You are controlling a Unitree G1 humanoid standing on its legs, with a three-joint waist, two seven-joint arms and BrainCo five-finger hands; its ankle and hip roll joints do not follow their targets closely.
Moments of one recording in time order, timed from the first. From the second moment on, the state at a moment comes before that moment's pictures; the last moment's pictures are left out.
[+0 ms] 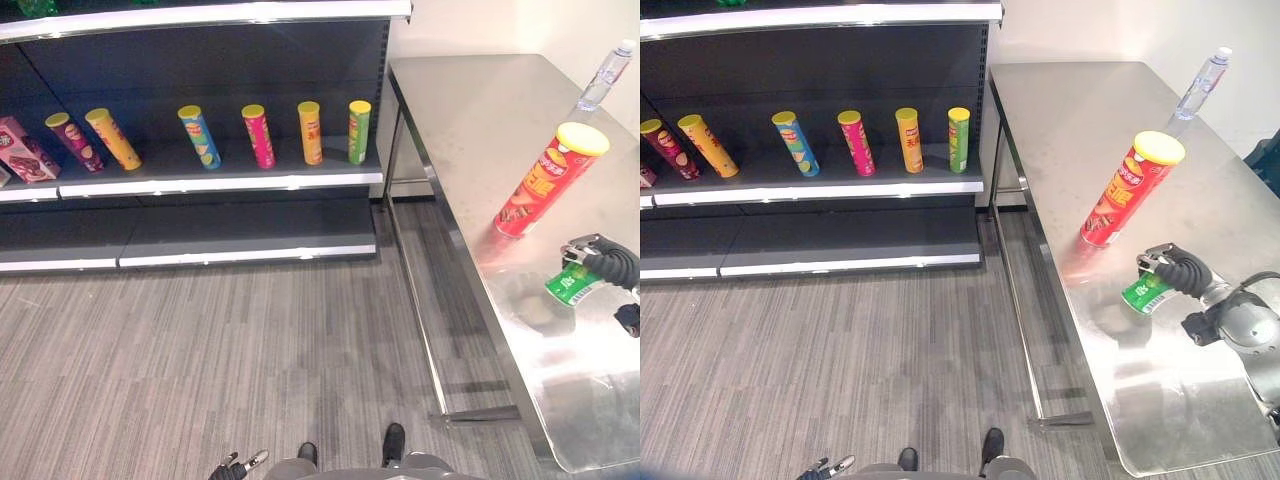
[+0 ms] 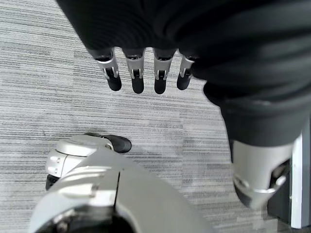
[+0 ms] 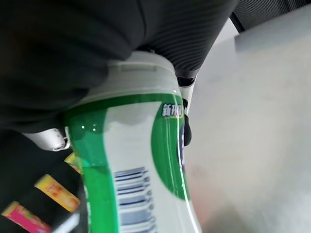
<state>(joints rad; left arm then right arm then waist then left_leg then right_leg) 0.18 0.22 -0.04 1.10 -0.22 -0.08 -0.03 -0.01 -1.12 -0.05 0.24 0.16 -0.16 0.18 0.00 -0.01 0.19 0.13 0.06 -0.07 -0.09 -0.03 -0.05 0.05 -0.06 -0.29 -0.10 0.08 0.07</state>
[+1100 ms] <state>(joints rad) 0.12 0.25 0.02 1.15 -0.22 -0.12 0.01 -0.24 -1.32 -0.14 -0.21 0.09 -0.27 0.03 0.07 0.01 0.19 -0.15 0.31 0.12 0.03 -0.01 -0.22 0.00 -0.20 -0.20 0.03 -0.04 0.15</state>
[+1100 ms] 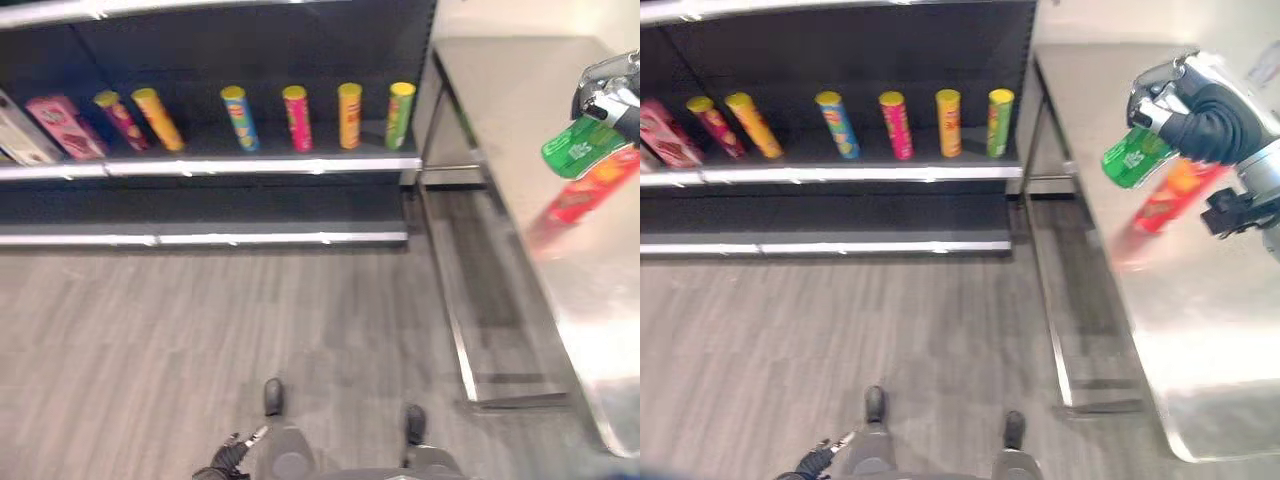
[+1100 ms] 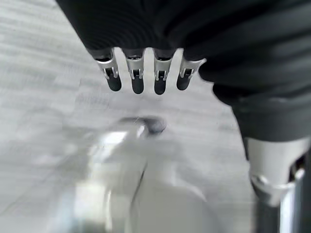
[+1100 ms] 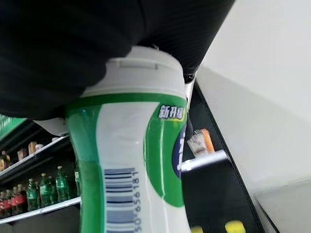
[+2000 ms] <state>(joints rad) 0.07 0.32 -0.04 1.23 -0.13 -0.11 0.00 -0.34 -1.39 -0.04 -0.16 -0.01 -0.25 -0.02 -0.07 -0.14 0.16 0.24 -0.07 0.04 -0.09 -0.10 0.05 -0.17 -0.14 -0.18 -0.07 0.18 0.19</state>
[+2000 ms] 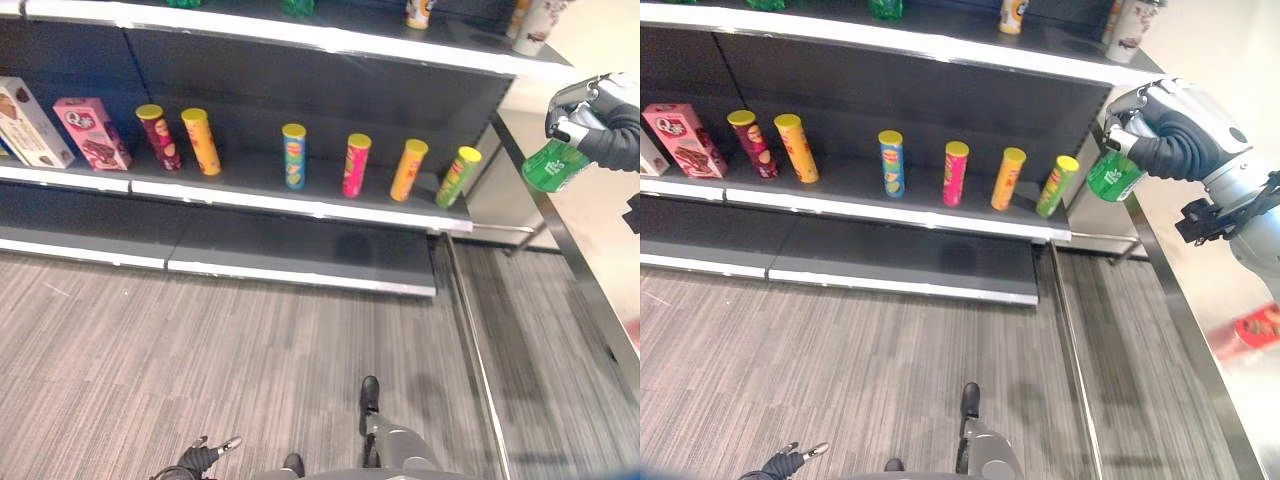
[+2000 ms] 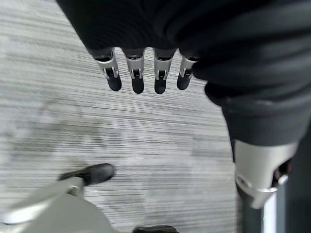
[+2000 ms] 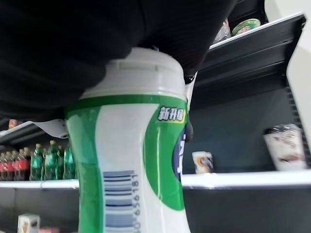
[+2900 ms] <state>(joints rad) 0.05 0.38 -0.03 1.29 -0.14 -0.11 0.00 -1.51 -1.45 1.13 0.26 0.02 -0.24 0.01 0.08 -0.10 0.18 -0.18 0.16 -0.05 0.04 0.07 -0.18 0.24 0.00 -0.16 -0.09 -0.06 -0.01</state>
